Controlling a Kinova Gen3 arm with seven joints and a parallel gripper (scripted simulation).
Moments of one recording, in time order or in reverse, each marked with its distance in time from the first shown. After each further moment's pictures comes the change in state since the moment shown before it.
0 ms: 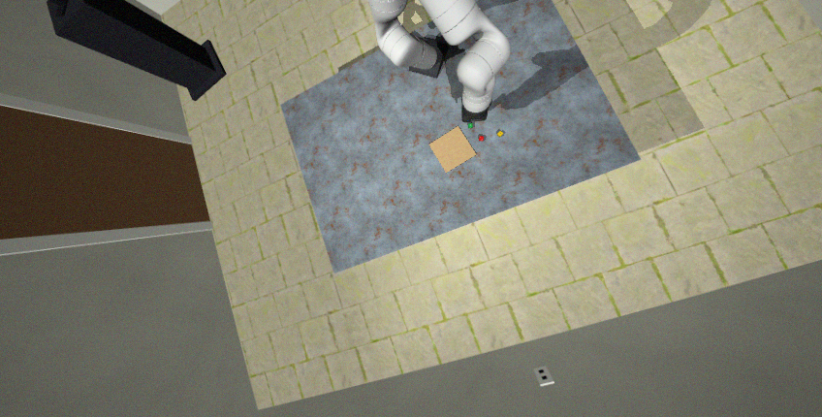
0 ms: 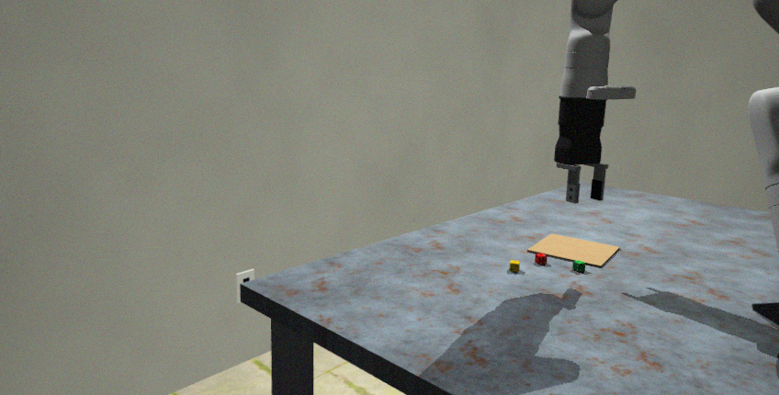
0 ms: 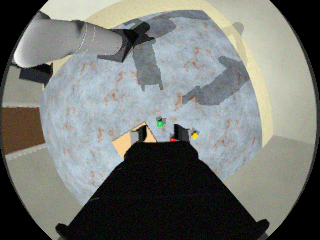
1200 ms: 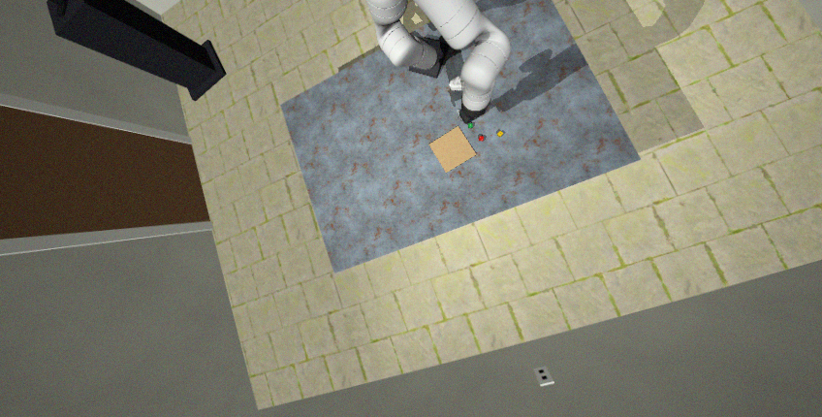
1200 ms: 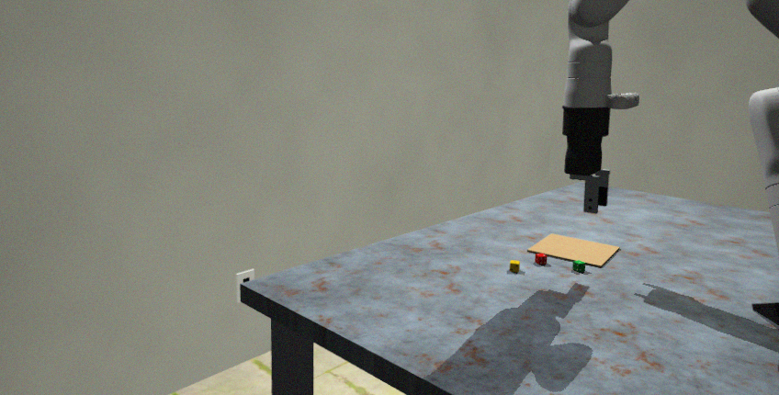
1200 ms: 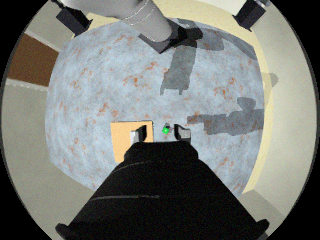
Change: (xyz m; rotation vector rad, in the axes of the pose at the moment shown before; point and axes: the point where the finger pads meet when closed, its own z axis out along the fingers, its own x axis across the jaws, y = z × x) arm -0.018 -0.009 0.014 0.017 -0.038 -0.493
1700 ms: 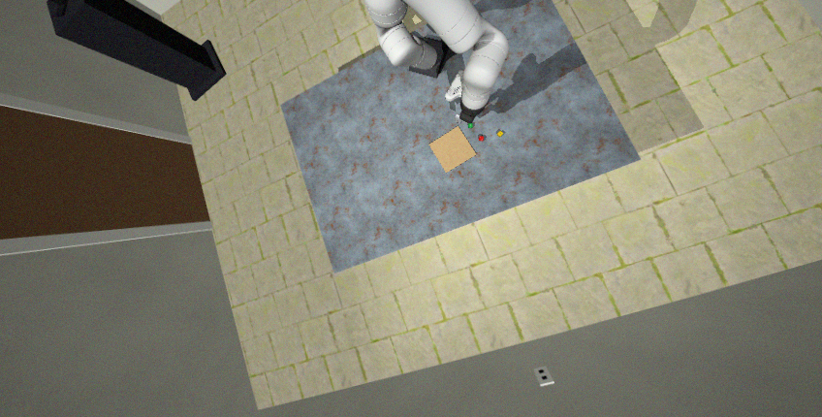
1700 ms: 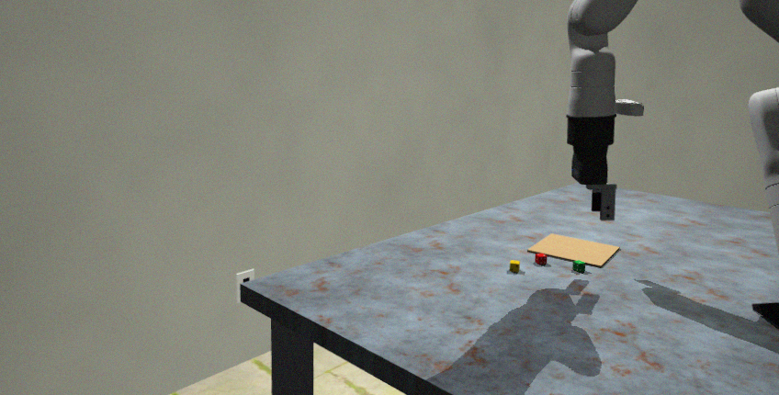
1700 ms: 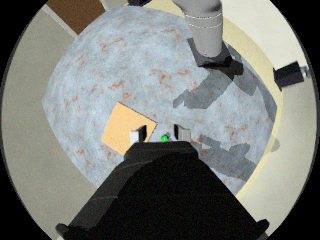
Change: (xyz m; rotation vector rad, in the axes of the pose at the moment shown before) arm -0.012 -0.009 0.014 0.024 -0.014 -0.529
